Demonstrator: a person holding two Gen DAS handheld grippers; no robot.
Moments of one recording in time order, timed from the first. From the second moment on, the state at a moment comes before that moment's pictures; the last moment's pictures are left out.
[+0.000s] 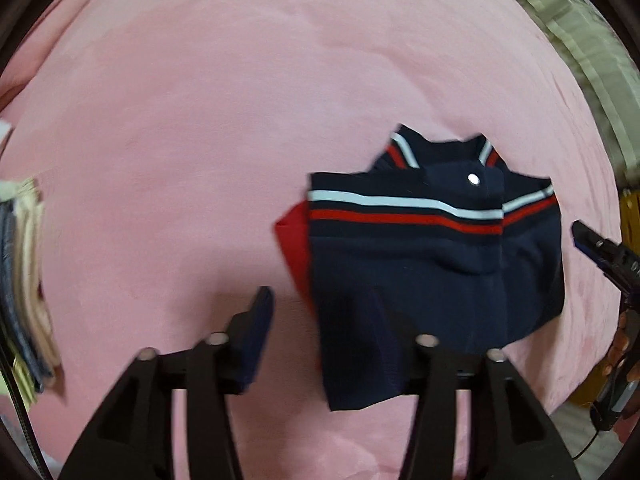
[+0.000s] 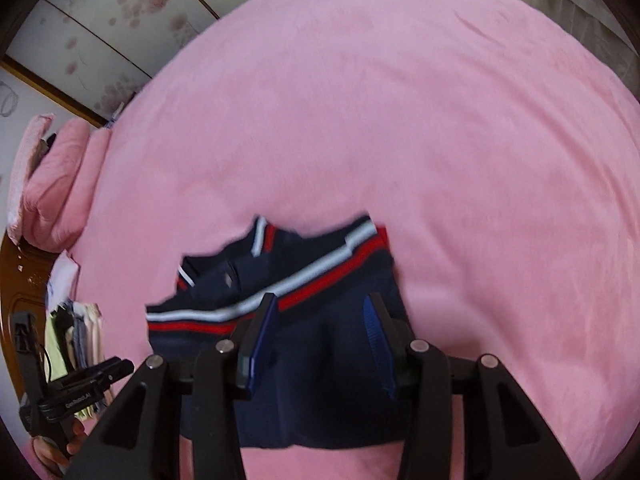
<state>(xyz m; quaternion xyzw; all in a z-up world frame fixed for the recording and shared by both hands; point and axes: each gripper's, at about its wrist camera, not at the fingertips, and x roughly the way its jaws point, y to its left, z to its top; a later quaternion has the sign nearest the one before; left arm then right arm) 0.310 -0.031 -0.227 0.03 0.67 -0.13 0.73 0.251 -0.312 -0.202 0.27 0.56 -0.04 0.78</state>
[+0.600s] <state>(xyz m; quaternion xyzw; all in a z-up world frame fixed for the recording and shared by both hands) 0.346 -0.056 -0.273 0.02 0.65 -0.14 0.75 0.282 -0.320 -0.249 0.14 0.64 0.00 0.75</state>
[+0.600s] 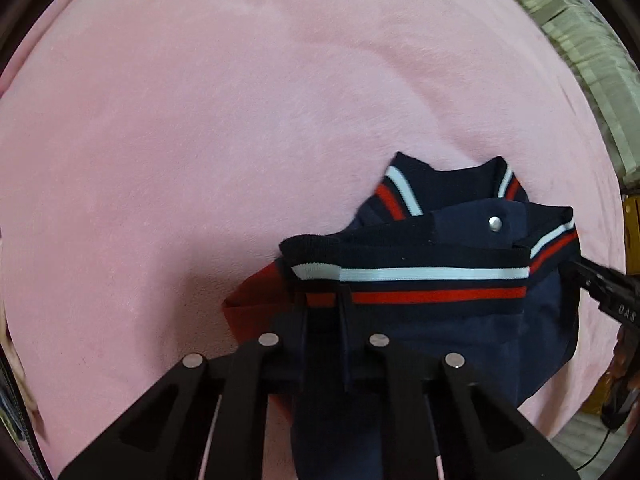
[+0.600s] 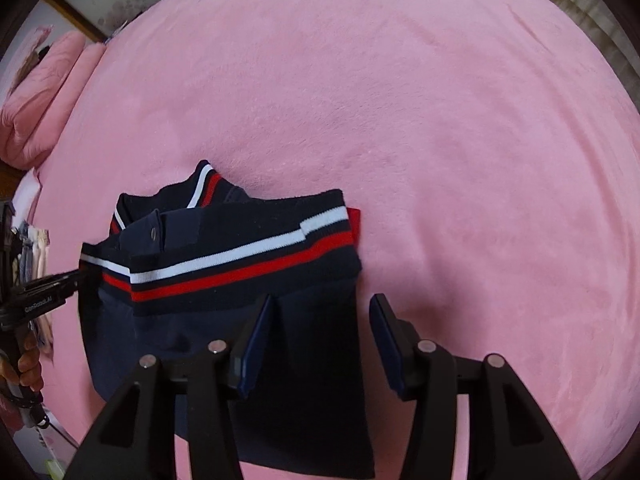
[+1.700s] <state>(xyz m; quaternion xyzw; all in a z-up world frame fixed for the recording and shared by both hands) 0.218 -0.018 -0.231 -0.22 0.64 -0.06 0.73 0.234 -0.300 -0.168 0.11 0.47 0.02 0.87</state>
